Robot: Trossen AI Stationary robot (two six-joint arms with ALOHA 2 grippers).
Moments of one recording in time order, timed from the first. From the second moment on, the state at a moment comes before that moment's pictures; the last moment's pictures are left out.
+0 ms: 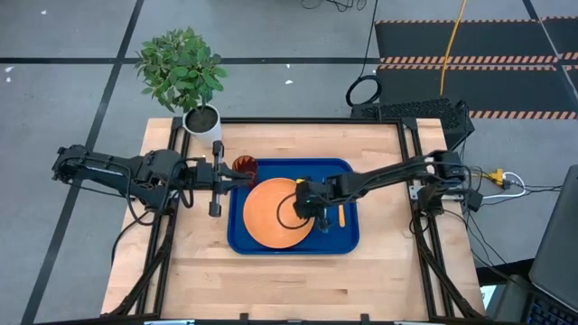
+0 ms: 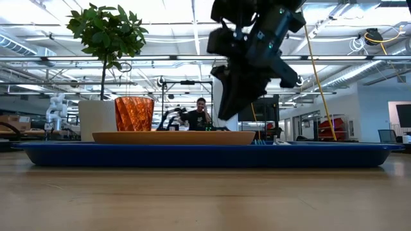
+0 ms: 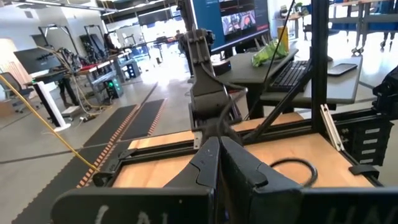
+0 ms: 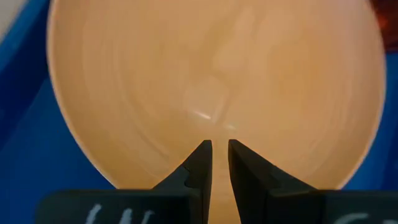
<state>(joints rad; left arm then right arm) -0.17 0.91 0.87 0.02 -0.17 0.20 0.06 1.78 1.18 -0.43 0.03 -0.40</state>
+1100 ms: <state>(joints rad) -0.17 0.91 0.87 0.02 -0.17 0.17 -0.03 1.80 1.11 -0.43 0.21 -0.39</state>
